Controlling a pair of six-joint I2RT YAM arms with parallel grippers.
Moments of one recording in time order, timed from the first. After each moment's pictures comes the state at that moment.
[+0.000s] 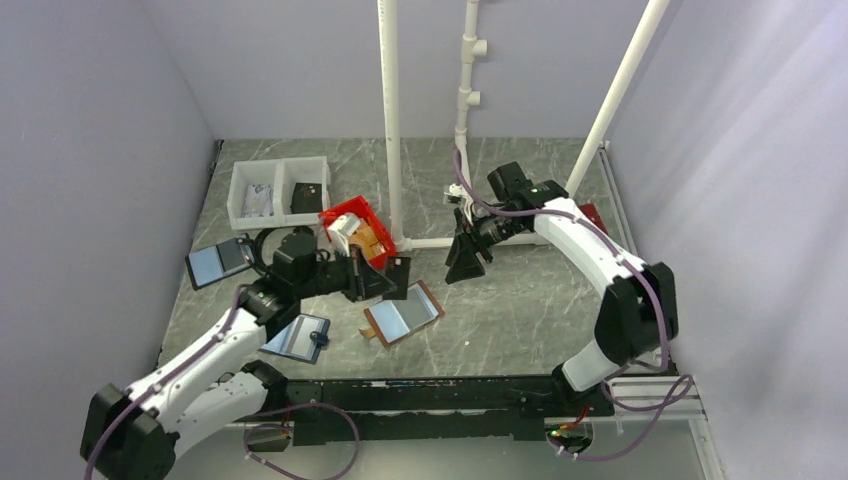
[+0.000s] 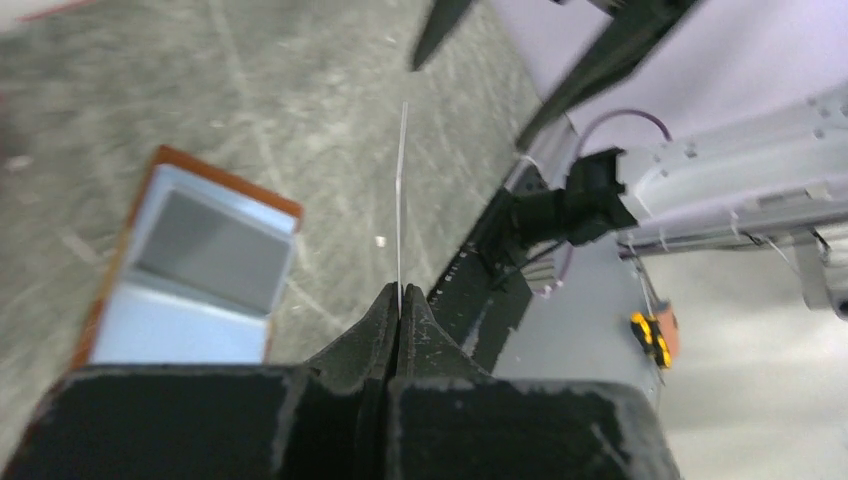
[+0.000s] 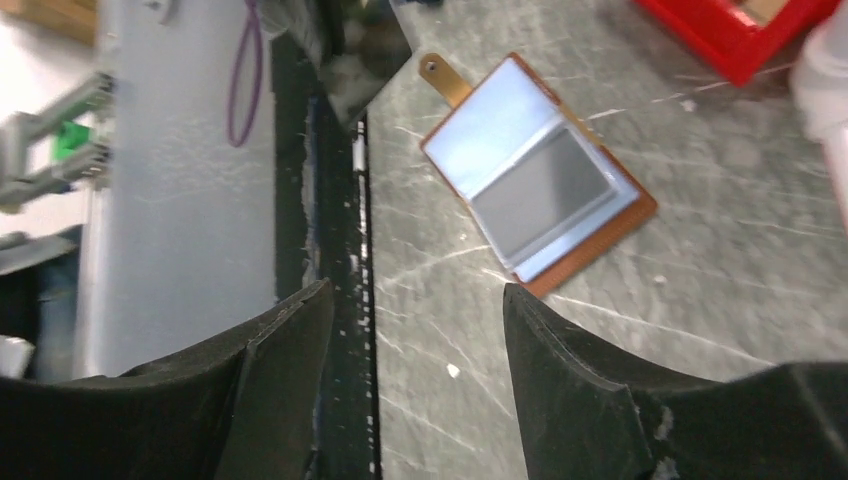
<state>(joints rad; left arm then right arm) -0.59 0.93 0.56 0.07 0.60 -0.66 0.41 1.60 1.30 -0.97 -1.11 -0.59</state>
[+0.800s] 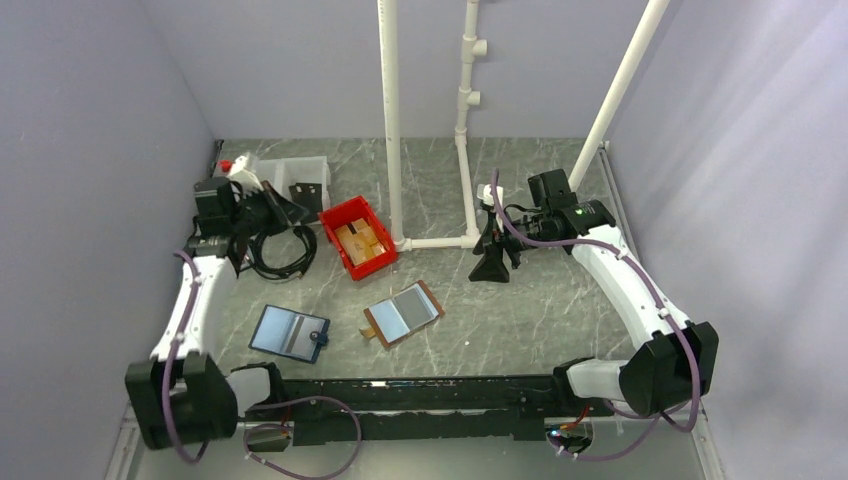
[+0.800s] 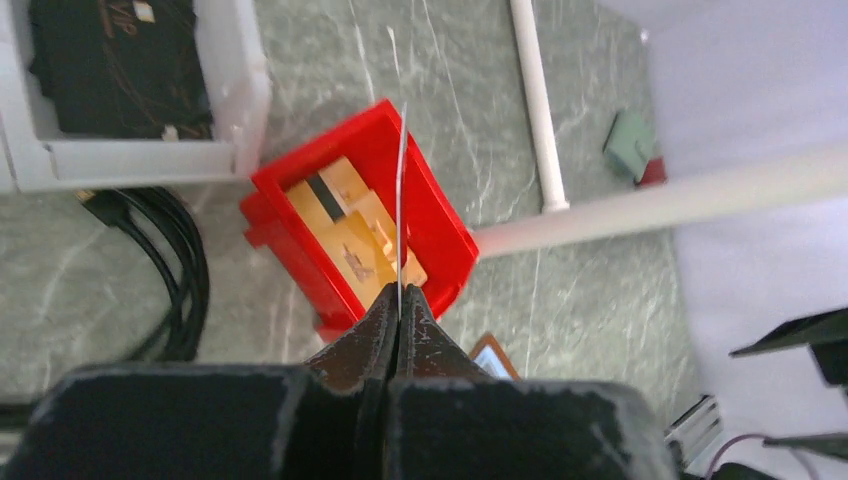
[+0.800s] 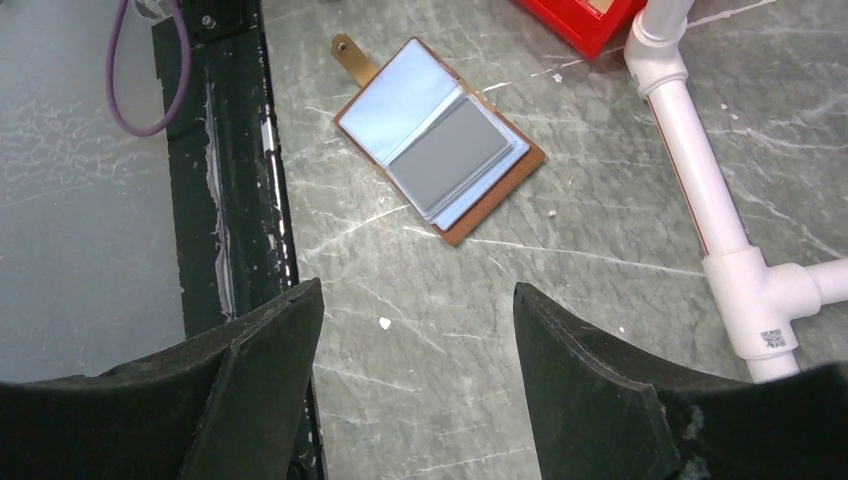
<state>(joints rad) 0.10 1.11 0.88 -0.26 0.56 -0.40 0.30 1.29 1.16 -0.91 -0.95 -0.65</state>
